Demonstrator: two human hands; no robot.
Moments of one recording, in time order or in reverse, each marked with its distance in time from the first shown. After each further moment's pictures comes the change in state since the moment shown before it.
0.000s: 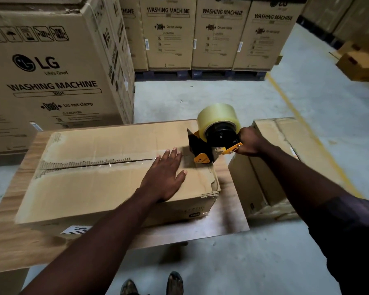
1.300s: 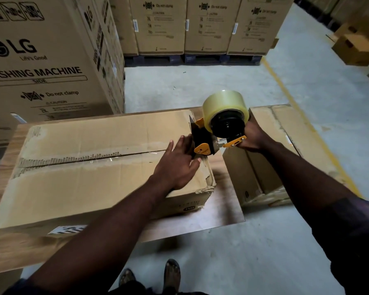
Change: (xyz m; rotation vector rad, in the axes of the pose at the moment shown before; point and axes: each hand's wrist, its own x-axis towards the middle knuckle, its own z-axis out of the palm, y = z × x) left_hand 0.043 0.036 0.015 -0.011 0.009 0.160; right_hand -0.003 0.030 0.023 0.181 0.016 0.170
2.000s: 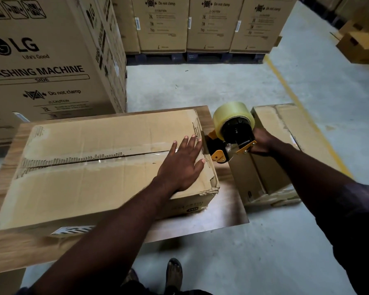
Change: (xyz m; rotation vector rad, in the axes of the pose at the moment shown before) left_hand 0.001 0.000 0.004 0.011 0.002 -0.035; right_hand -0.004 0.035 0.015 -0.081 -0.301 0.091
